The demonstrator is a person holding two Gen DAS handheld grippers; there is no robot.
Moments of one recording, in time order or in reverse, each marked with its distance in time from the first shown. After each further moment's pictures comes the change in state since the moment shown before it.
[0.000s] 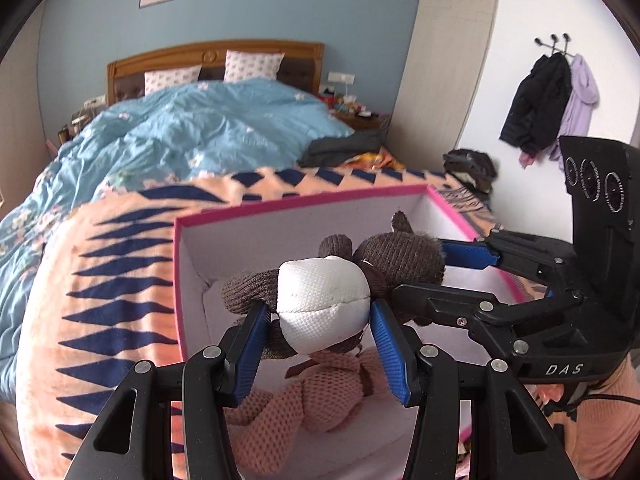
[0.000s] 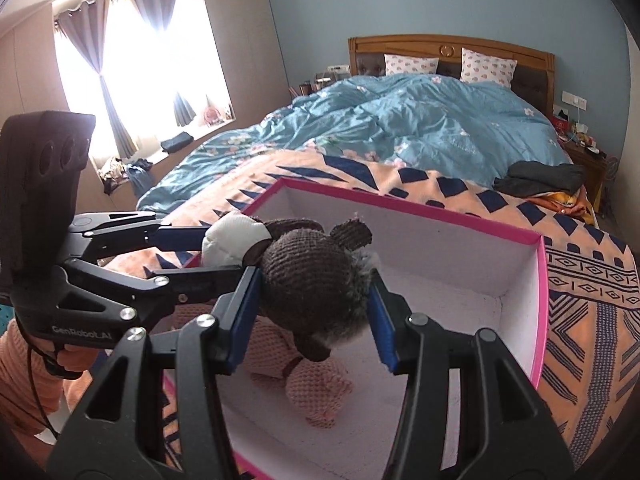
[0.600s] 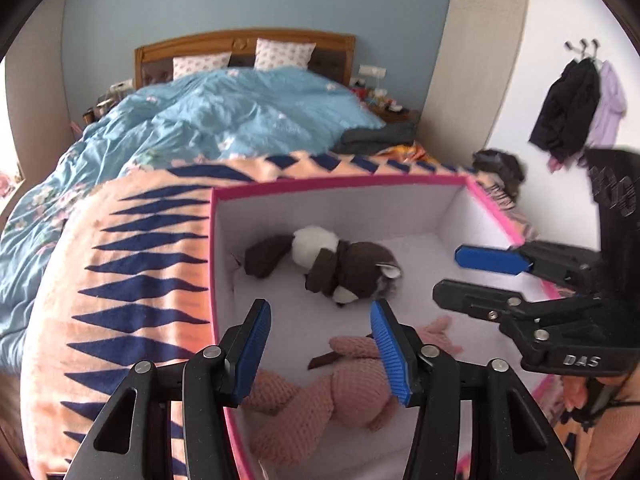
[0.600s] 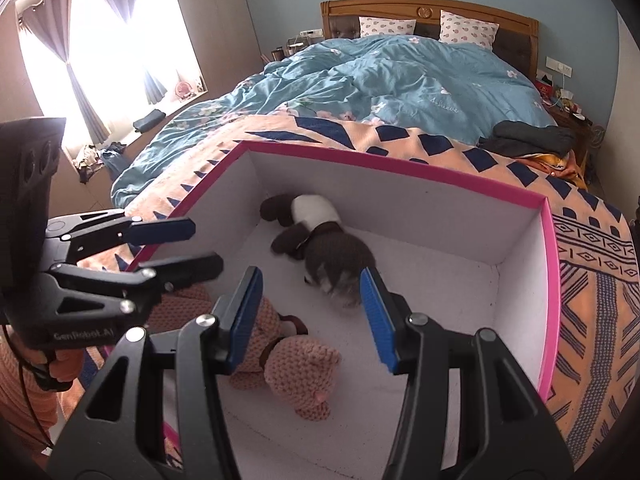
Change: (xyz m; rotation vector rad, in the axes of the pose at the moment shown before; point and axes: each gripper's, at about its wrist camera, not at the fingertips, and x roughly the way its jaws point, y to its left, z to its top) left arm -0.011 0.009 -0.016 -0.058 -0.010 0.063; right arm 0.012 -0.008 -0.009 0.062 0.100 -0.056
